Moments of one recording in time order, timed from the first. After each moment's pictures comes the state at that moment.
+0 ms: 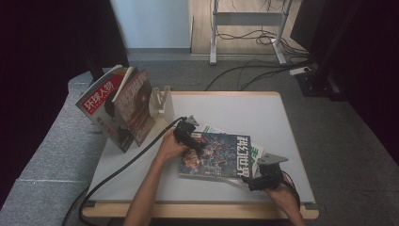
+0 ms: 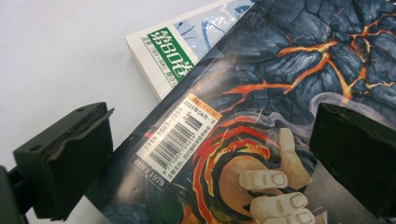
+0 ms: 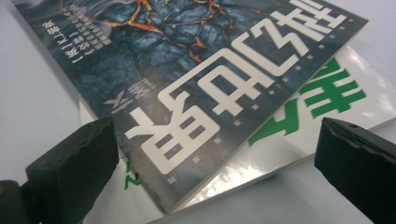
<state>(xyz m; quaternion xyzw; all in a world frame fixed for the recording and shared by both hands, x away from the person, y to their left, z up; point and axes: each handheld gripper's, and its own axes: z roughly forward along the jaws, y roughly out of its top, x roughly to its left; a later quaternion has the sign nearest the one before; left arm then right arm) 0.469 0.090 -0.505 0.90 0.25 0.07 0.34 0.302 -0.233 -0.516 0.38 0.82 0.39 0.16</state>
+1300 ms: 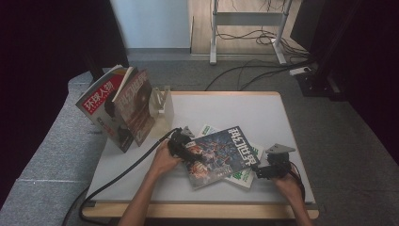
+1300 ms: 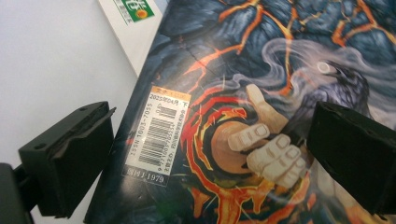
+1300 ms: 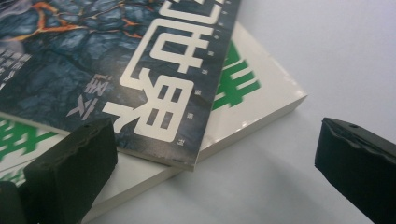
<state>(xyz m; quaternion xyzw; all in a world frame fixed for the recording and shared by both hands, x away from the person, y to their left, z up) 0.415 0.106 -0.502 0.91 0.27 0.06 0.32 0.336 -0.265 -0.520 0.43 0.81 0.36 0.20</state>
